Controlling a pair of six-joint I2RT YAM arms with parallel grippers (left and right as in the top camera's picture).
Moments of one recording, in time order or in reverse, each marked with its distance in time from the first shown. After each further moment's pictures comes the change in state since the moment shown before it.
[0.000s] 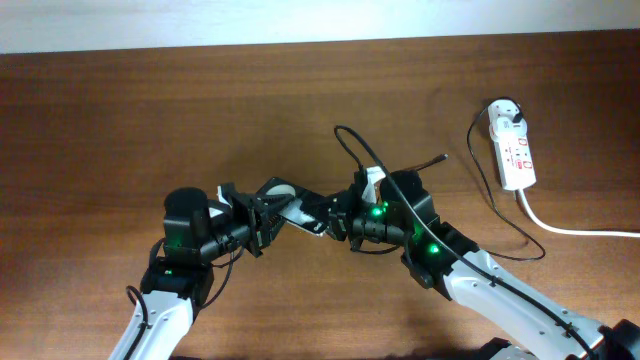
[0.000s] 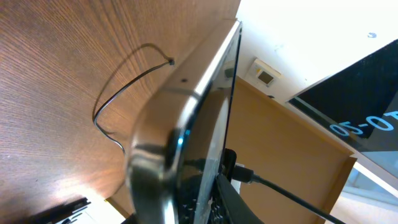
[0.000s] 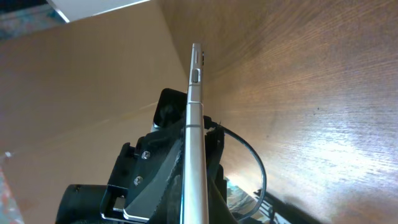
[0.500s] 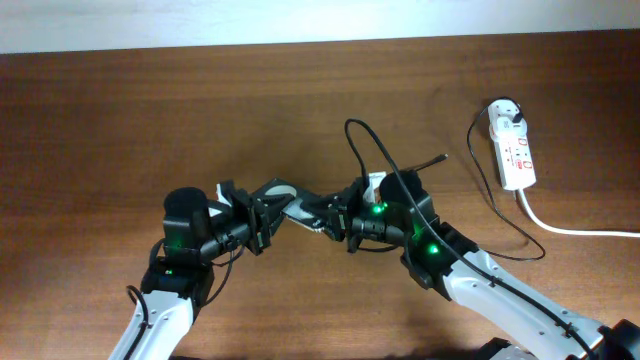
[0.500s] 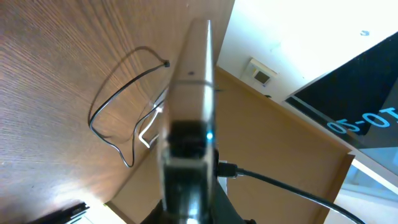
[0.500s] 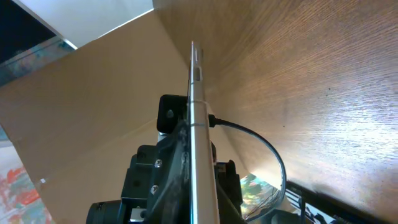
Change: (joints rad) left arm -0.001 0.003 -0.003 0.032 -0.011 0.003; right arm 0.006 0.000 0.000 0.006 0.011 0.180
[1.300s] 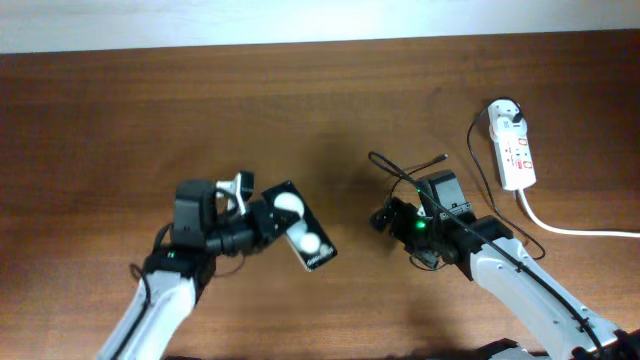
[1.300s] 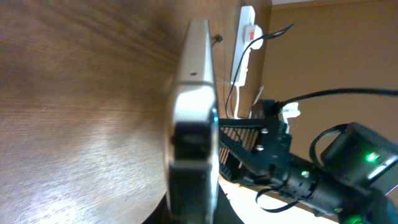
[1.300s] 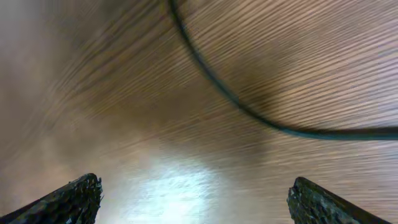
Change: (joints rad) left arm -0.002 0.087 0.088 -0.291 0.081 0.864; right arm -0.278 -0.006 0.012 -0.740 0.328 -0.837
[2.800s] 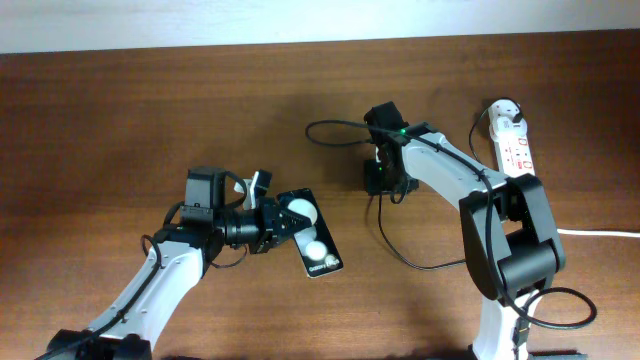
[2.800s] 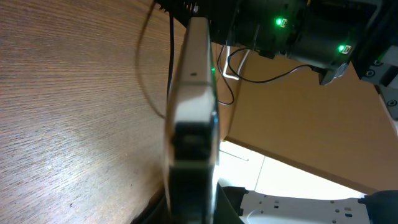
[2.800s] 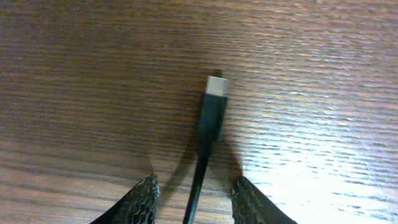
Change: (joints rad) left arm 0.000 0.194 0.101 -0.108 0.211 0.111; right arm 0.023 0.718 0.689 -0.285 0.222 -0.612
